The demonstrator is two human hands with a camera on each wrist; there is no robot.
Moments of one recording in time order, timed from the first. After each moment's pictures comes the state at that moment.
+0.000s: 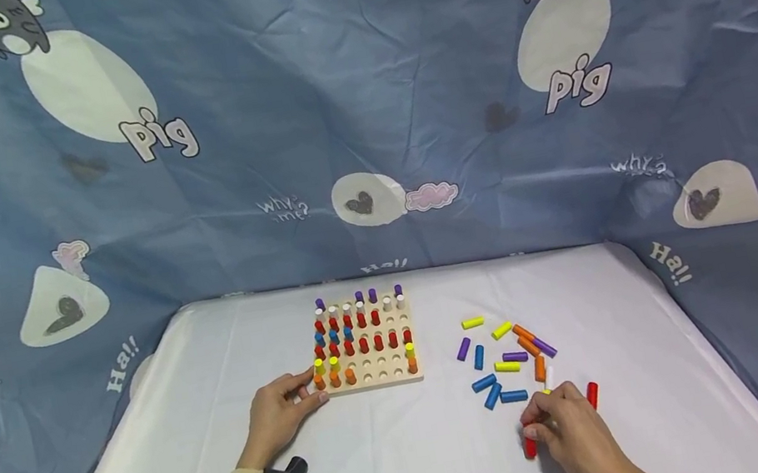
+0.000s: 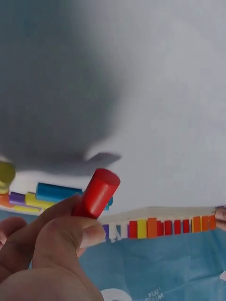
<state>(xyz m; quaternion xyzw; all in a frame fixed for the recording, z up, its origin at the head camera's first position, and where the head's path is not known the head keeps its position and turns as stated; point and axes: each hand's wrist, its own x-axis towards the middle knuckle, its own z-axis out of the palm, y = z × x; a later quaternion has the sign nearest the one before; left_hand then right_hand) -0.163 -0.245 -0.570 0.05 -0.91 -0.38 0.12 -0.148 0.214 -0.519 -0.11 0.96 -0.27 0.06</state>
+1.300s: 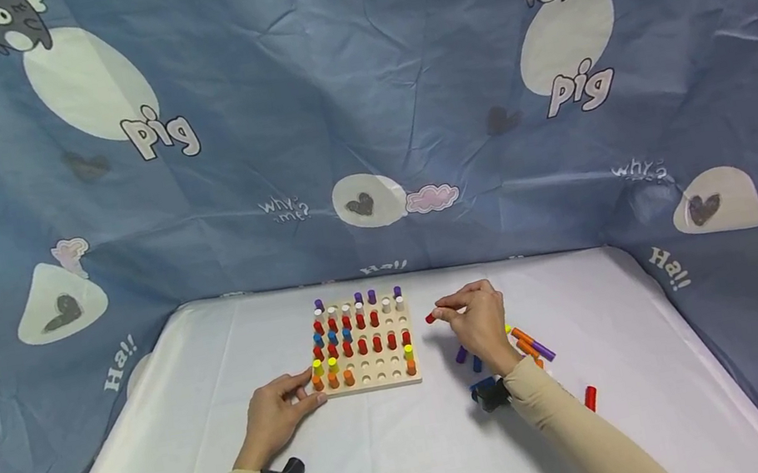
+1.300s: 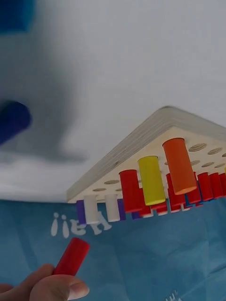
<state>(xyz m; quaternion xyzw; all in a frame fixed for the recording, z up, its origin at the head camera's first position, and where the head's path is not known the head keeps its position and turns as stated) -0.163 -0.246 -0.572 0.04 -0.91 -0.38 0.12 -0.288 0.105 -0.502 -0.18 0.87 -0.41 -0.21</state>
